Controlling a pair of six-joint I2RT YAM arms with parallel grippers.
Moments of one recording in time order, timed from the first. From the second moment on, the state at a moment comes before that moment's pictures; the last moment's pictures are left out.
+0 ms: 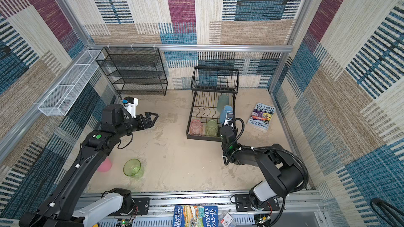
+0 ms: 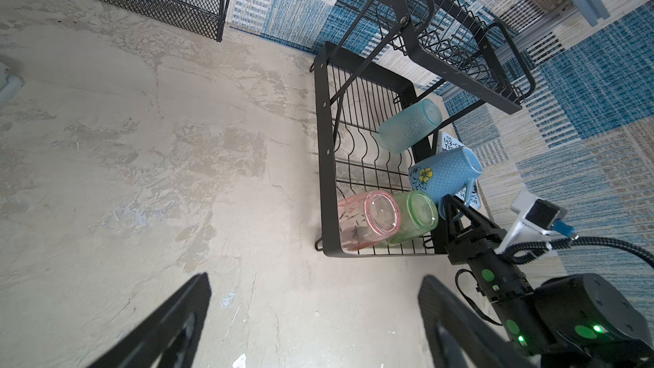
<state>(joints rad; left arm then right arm) -0.21 1.05 1.06 -0.56 0.27 -0.42 0.54 1.51 0.48 0.71 0.60 0.25</state>
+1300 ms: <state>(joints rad) -0.20 1.03 1.05 -0.54 0.27 -0.42 0.54 1.62 0.53 0.69 0.67 0.31</state>
